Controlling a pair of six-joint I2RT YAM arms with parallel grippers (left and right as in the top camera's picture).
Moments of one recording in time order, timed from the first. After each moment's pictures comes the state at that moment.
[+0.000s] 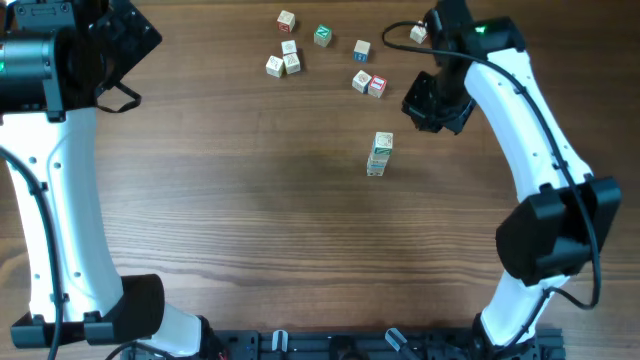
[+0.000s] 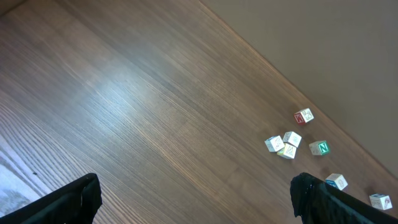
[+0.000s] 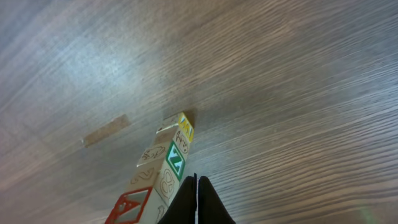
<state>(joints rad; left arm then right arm) 0.02 1.71 2.27 -1.47 -0.26 -0.66 0.23 1.98 1.85 -1.39 -0.12 0.76</state>
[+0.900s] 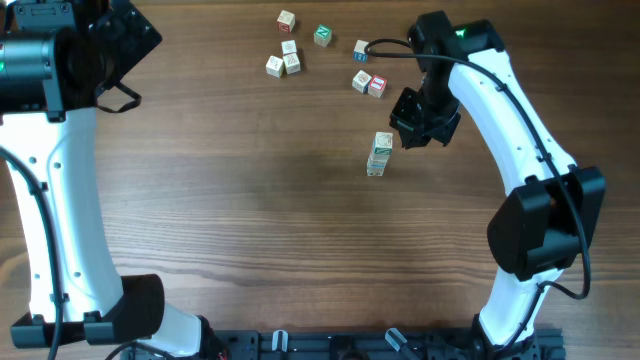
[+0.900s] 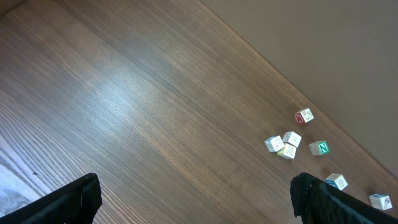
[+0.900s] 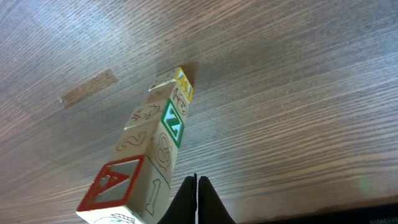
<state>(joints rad) 0.02 1.71 2.27 -1.47 -0.26 -0.66 0.27 2.01 1.85 -1.47 -0.19 0.74</state>
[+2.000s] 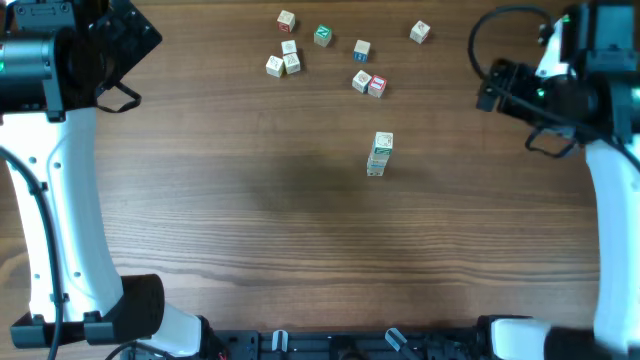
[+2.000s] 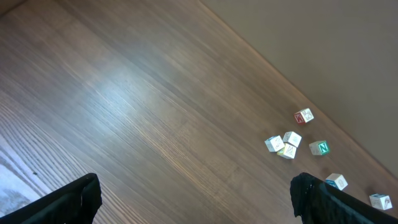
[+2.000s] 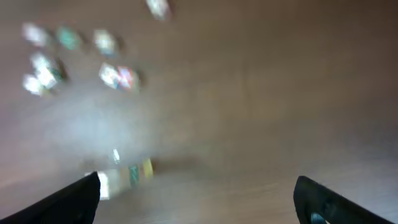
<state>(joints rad) 0.02 1.71 2.27 -1.47 -0.26 -0.66 0.00 1.46 1.74 -1.24 -0.02 0.28</state>
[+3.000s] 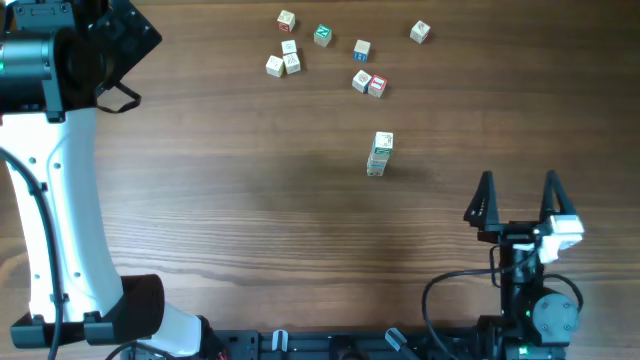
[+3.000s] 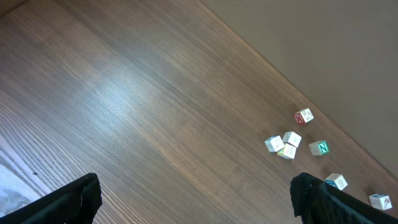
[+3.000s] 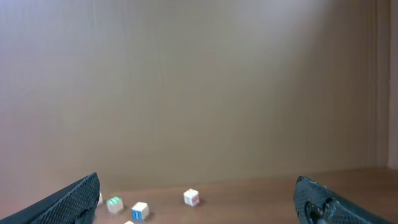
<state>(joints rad) 0.02 1.71 2.27 -1.47 -0.26 -0.66 -0.01 0.02 0.02 0.29 -0.01 0.12</state>
